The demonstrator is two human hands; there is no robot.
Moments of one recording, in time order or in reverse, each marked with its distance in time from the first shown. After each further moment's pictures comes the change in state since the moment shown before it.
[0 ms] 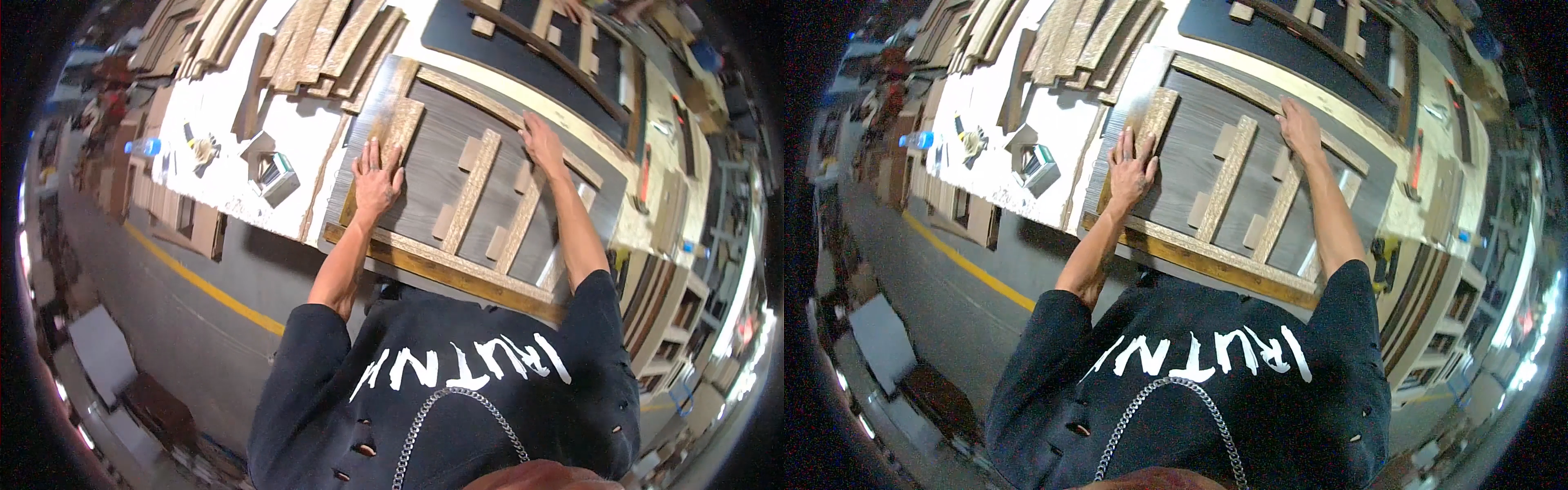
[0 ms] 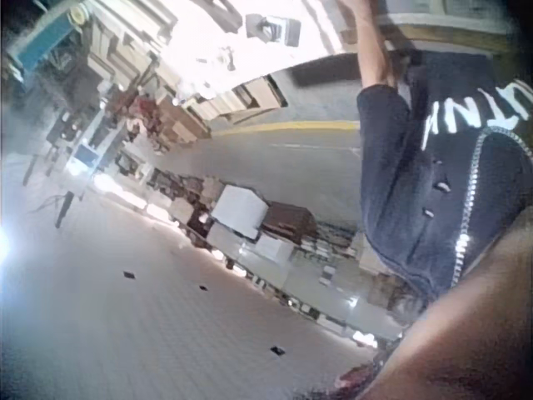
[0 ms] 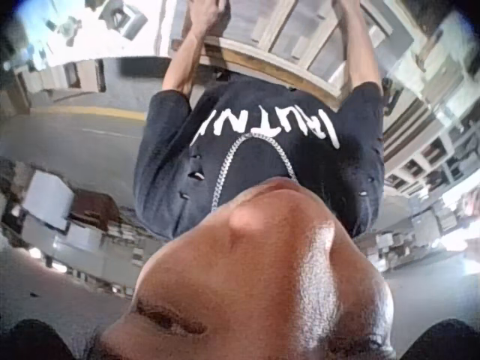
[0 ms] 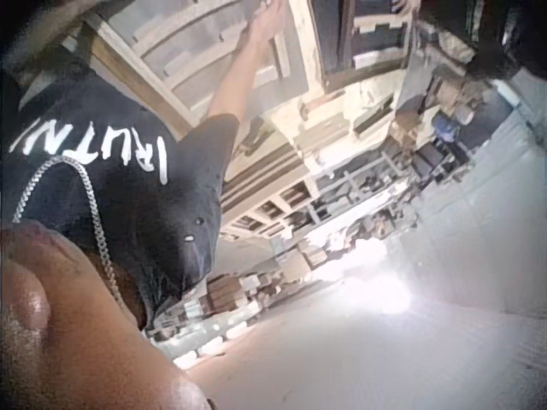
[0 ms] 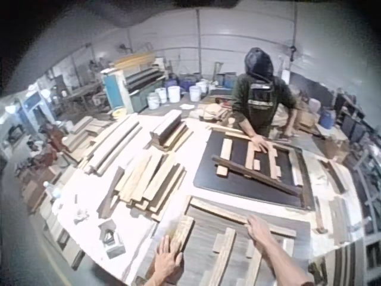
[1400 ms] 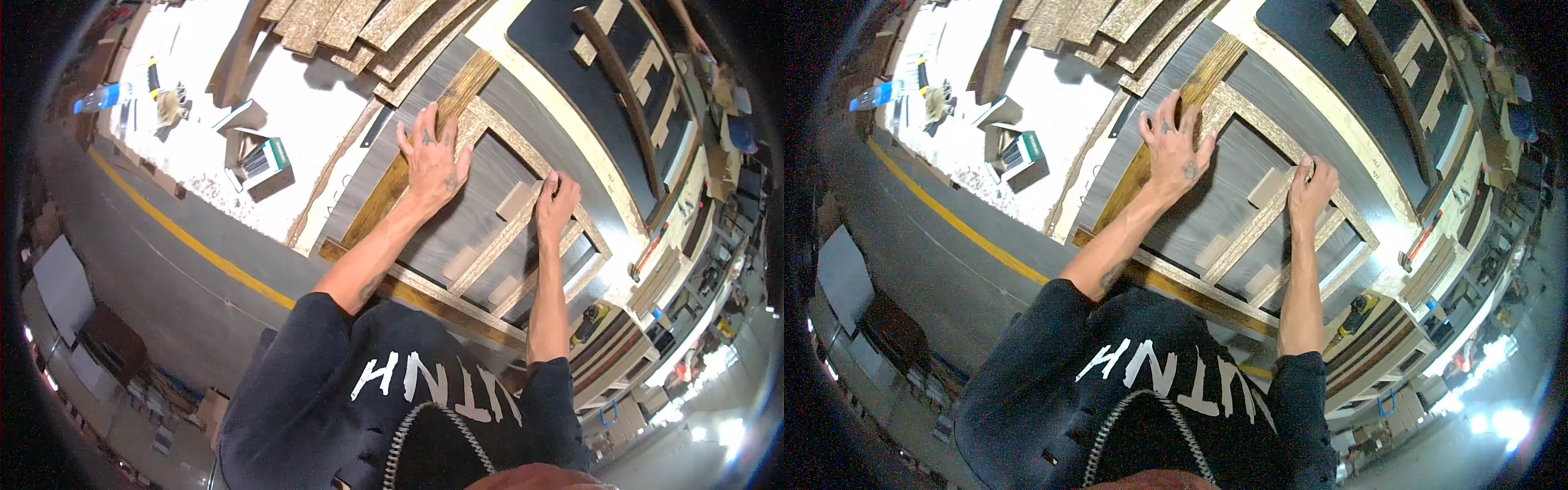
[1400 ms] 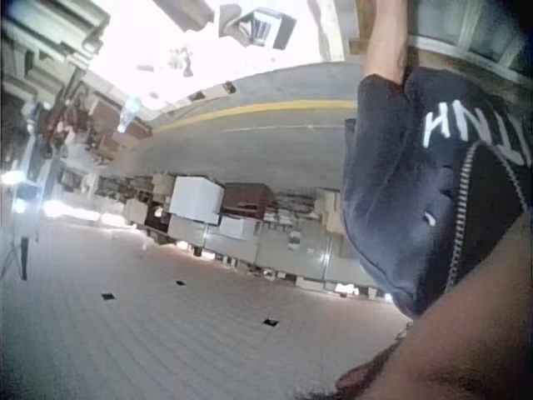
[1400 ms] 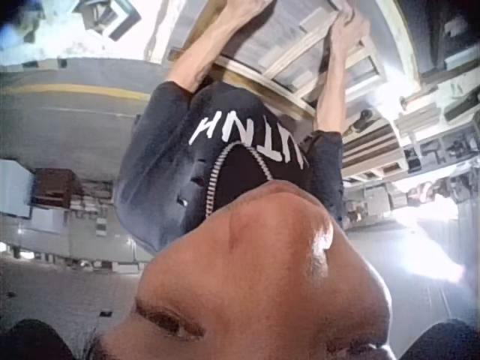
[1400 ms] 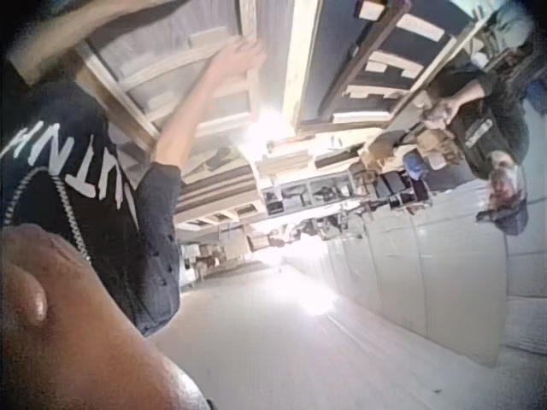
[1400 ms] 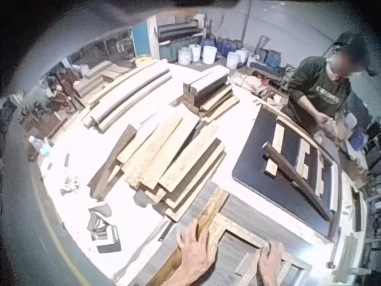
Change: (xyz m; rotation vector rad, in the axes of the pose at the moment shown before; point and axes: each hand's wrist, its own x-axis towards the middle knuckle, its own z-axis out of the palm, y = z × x) left_hand 0.108 0.016 0.018 -0.378 0.120 -0.285; right_hand 0.011 -0.069 0.076 0.084 0.185 0.245
